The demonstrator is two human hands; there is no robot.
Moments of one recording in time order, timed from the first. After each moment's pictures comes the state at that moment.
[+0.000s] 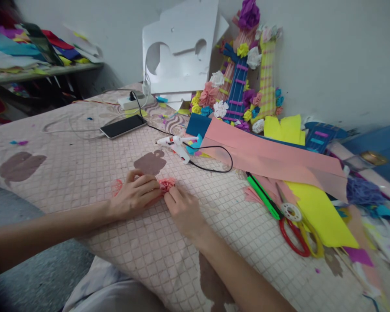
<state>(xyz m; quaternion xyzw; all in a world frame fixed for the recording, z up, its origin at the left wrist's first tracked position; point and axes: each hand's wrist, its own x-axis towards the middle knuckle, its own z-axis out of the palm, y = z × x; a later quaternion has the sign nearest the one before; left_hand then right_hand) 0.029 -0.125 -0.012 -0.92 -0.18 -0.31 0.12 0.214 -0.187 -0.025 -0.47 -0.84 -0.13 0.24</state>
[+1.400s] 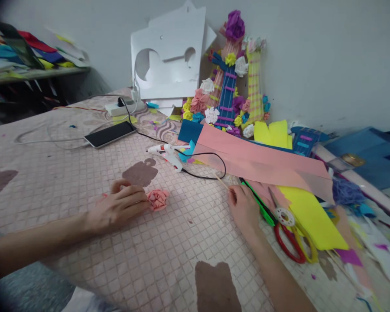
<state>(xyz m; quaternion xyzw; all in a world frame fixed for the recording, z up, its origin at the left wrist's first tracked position) 0.015 -0.111 0.001 -0.95 -0.12 -0.28 0.06 0.389 -0.188 -0.033 -0.70 -0.66 -0.15 0.22</state>
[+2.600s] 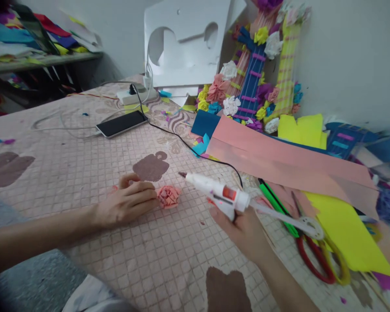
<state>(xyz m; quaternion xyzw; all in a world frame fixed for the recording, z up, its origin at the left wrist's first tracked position) 0.010 -0.110 -0.001 -0.95 -0.13 -0.28 0.06 0.298 -0.202 0.035 -0.63 -0.70 0.16 0.31</state>
